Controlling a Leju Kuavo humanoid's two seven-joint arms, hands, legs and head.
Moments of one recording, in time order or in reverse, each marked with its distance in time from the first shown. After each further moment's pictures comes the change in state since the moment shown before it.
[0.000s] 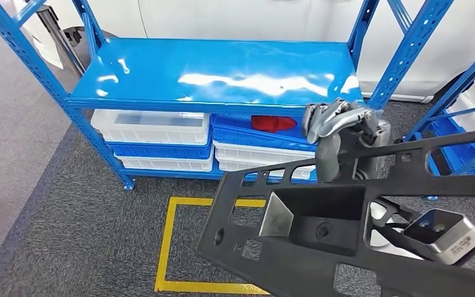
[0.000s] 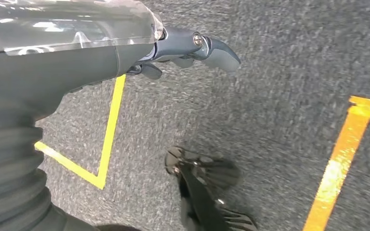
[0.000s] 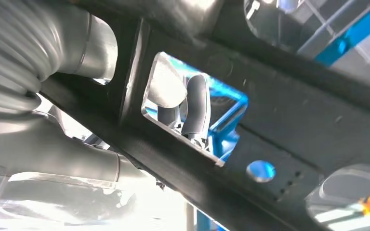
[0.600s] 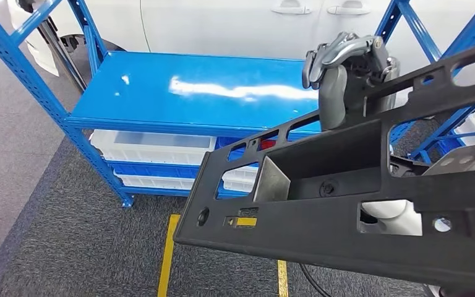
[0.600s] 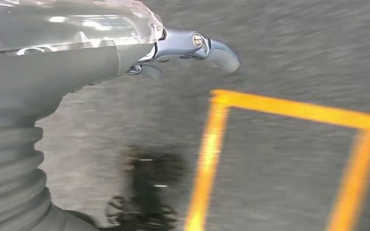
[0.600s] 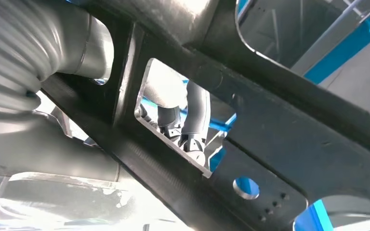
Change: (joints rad) left arm -0.037 -0.024 -0.035 0.000 0.013 -0.032 -0.245; right arm -0.244 -0.057 0.103 0.011 -0.190 -0.161 0.124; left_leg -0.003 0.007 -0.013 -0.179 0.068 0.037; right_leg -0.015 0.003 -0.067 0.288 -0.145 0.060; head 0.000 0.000
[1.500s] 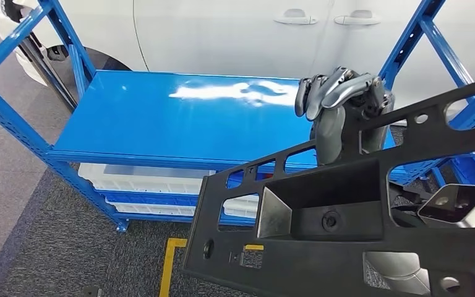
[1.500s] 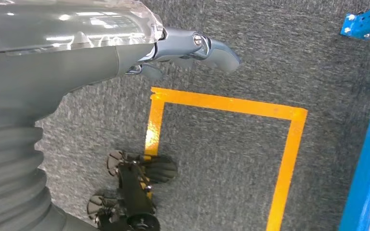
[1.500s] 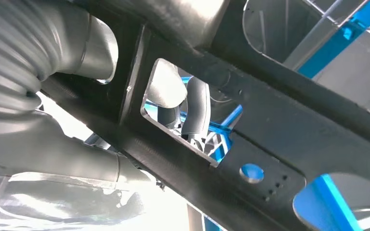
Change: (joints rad) left arm -0.031 -0.006 -0.004 -0.001 -0.006 0.012 -0.070; right arm 0.149 0.118 -0.103 -0.024 0.092 0.178 -0.057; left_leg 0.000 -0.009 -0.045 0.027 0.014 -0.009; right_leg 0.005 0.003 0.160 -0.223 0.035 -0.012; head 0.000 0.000
